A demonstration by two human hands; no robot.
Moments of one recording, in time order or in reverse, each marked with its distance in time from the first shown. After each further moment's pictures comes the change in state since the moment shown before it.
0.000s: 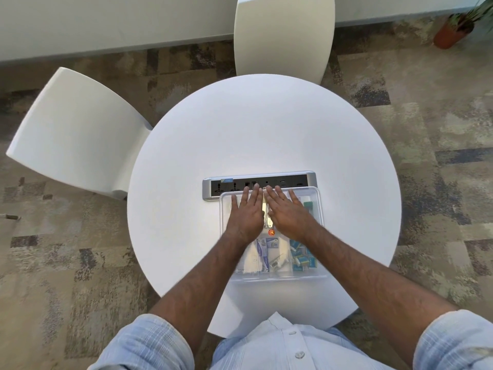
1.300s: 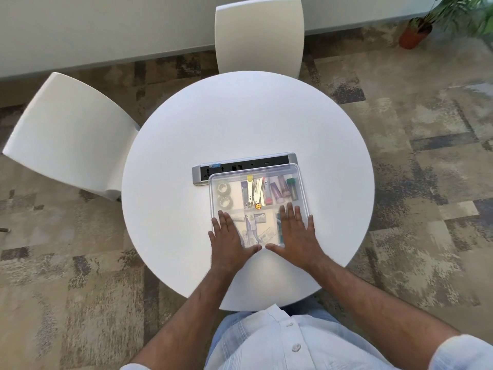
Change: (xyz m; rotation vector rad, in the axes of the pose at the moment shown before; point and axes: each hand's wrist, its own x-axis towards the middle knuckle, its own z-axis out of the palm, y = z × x) left_hand -0.131 0.014 0.080 -0.293 0.055 -0.262; right_hand -0.144 -0.028 0.072 0.072 -0.006 0.289
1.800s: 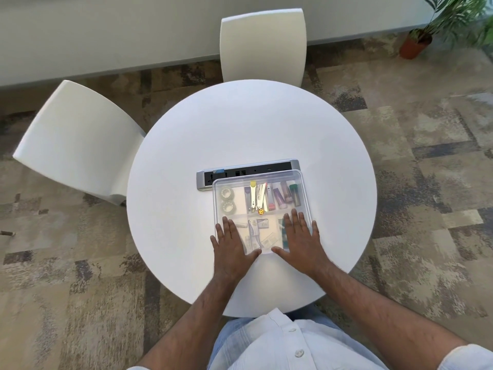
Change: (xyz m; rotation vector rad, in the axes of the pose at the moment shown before) left_hand -0.005 -0.004 0.006 0.055 0.063 0.000; right_hand 0.000 0.004 0.005 -0.017 0.029 0.019
